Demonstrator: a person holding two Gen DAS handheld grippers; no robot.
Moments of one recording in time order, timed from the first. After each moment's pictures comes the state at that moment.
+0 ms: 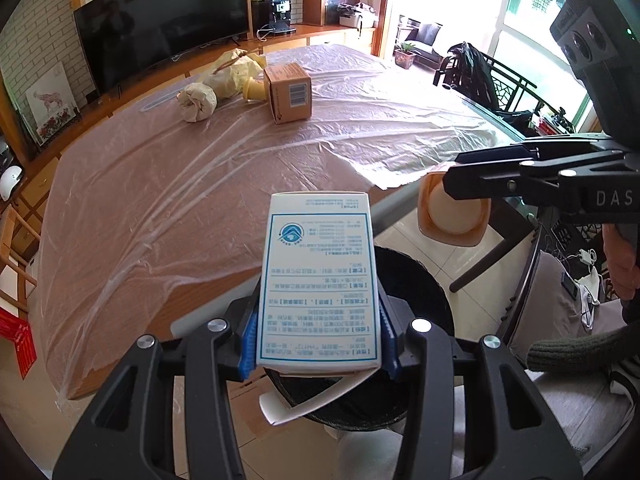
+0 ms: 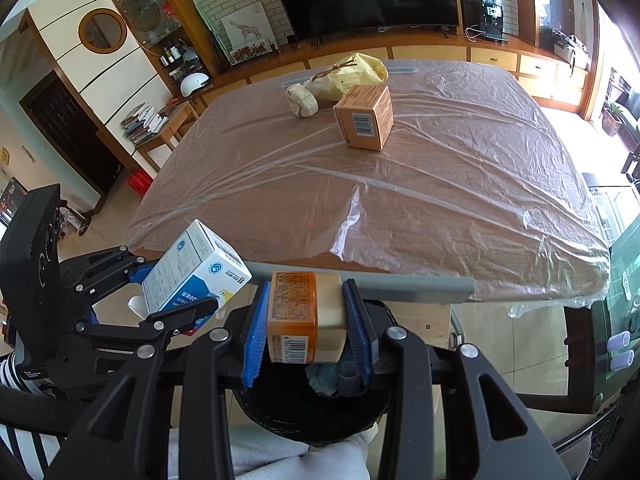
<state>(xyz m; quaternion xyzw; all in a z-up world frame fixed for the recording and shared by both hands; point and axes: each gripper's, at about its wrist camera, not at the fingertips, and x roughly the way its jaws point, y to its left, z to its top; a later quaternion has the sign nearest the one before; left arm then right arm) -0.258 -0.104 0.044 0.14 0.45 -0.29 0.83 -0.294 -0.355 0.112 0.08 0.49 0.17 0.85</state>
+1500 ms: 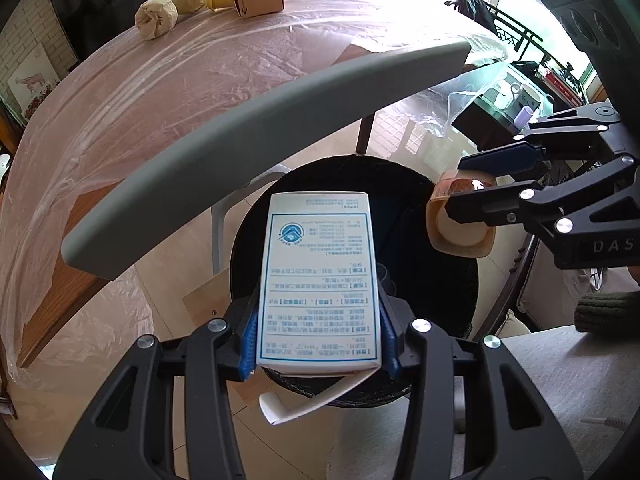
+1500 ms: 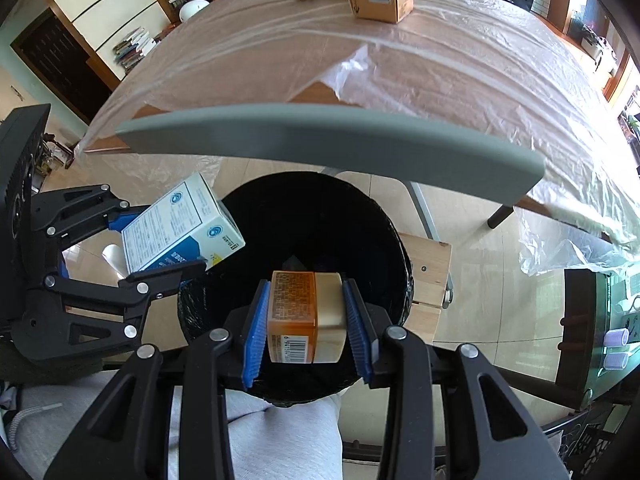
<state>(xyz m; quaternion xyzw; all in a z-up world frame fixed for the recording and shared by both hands) -0.274 -0.121 -0.037 0.18 0.52 -0.28 0.79 -0.314 -0.336 0.023 0.01 0.58 0.18 0.79</state>
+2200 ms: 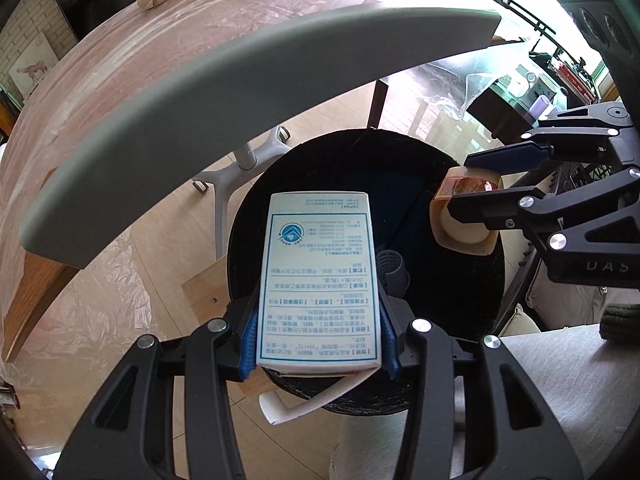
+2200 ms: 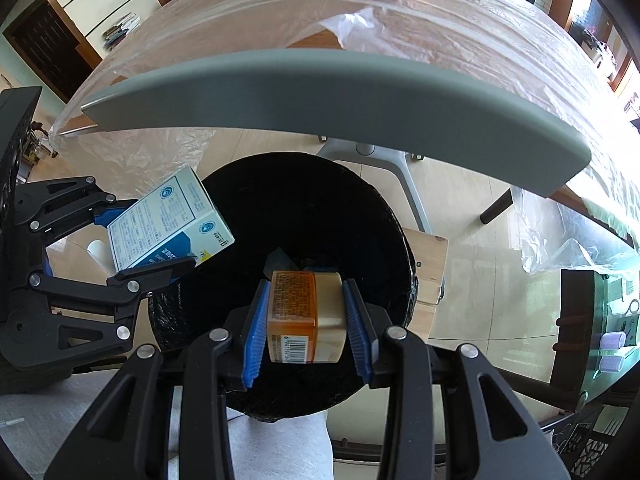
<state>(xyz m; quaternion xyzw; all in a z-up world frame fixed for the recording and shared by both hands) -0.265 -0.125 -0.066 0.19 0.55 -0.26 0.78 -0.304 -0.324 -0.006 -0.02 0.60 0.17 0.78</state>
